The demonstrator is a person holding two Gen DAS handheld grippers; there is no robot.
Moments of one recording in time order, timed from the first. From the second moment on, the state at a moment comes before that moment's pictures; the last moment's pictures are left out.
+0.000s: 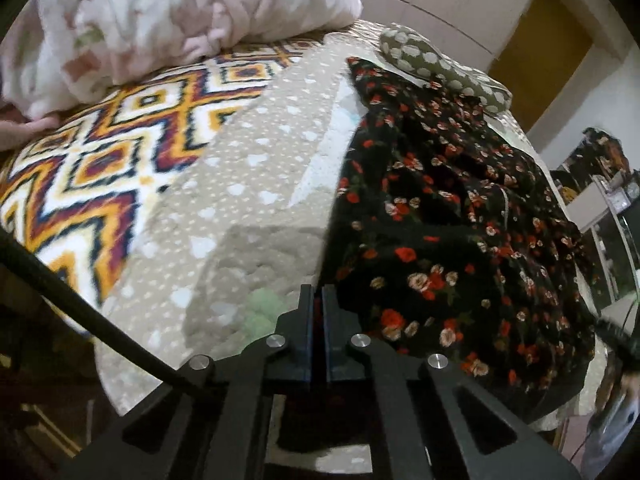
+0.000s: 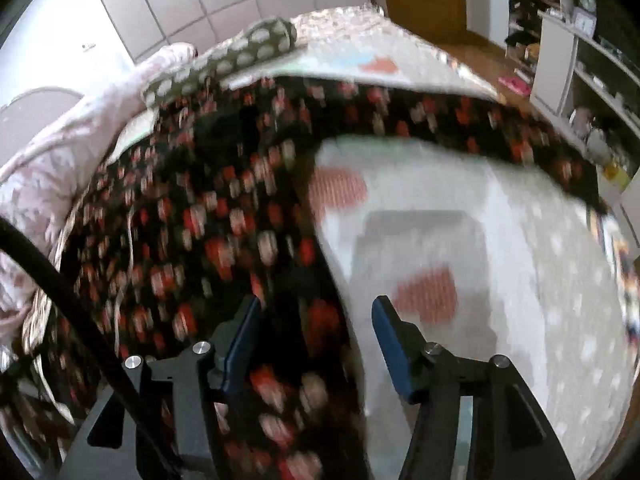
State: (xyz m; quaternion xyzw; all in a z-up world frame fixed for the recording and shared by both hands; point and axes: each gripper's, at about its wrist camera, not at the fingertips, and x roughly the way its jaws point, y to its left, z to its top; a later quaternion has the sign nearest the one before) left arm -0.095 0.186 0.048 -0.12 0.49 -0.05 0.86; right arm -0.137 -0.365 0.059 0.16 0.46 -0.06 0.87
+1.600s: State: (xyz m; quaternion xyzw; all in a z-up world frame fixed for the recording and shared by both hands) left arm -0.105 0.125 0.114 -0.07 0.43 -0.12 0.89; right arm -0.202 -0.384 0.043 0.27 0.38 -0.06 0.88
